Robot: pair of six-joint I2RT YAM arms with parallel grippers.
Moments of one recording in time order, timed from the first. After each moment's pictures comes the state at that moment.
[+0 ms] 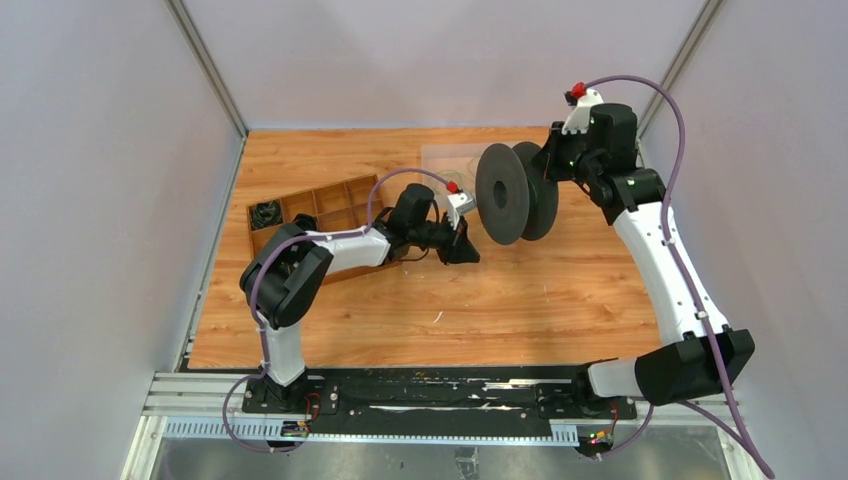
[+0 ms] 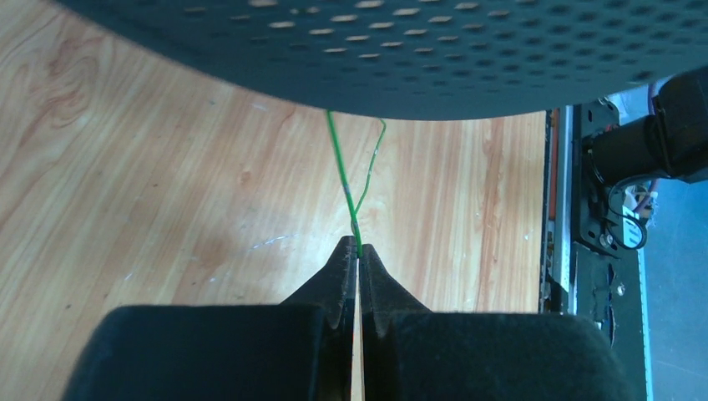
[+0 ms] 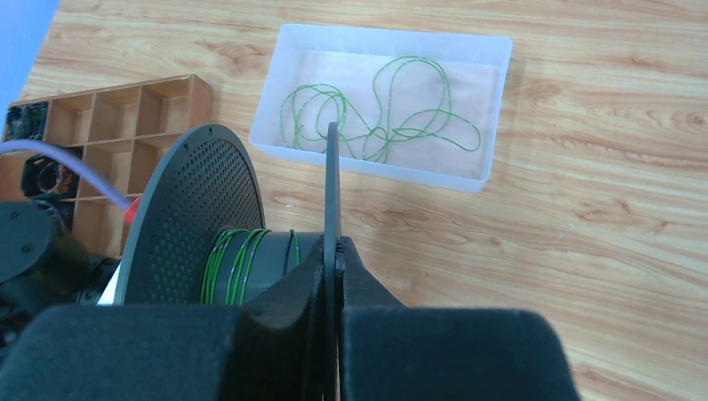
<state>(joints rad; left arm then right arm) -0.67 1.88 1.08 0.31 0.76 -0.13 0.20 1.33 1.46 -0.56 -0.21 0.14</state>
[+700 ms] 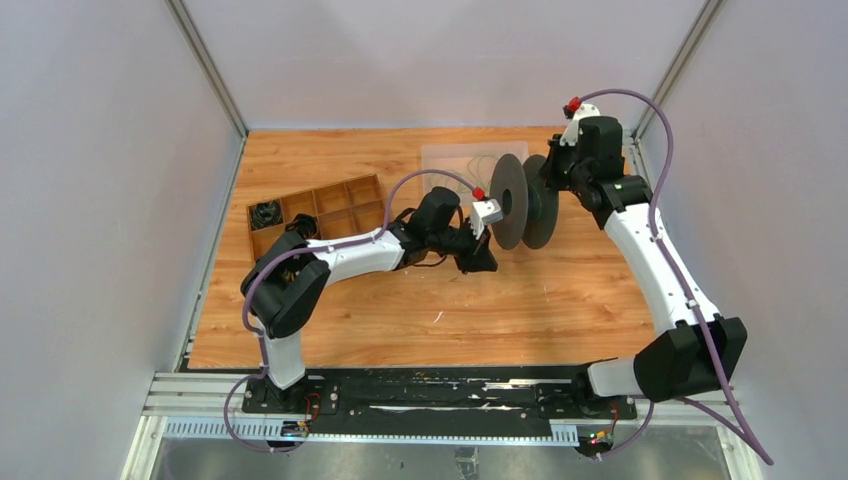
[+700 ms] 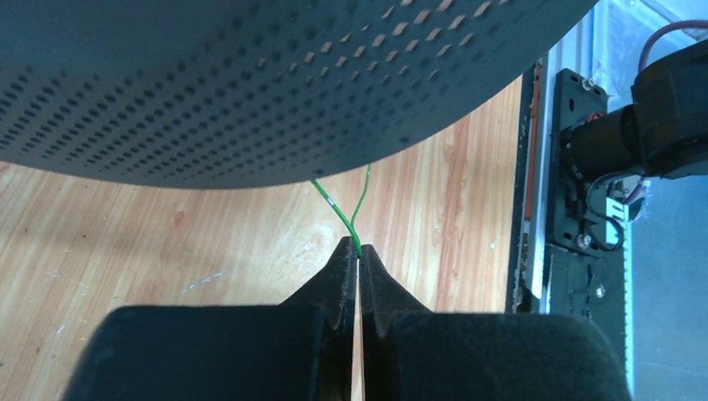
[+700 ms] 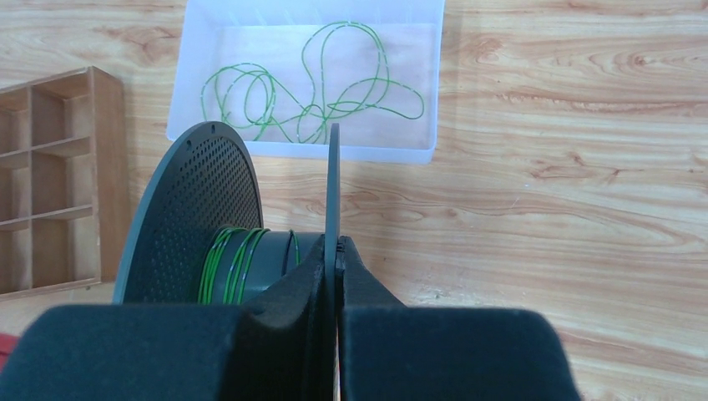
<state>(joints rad) -0.81 1.84 1.17 0.16 0.65 -0.07 0.20 1.36 1.36 -0.52 -0.04 0.15</state>
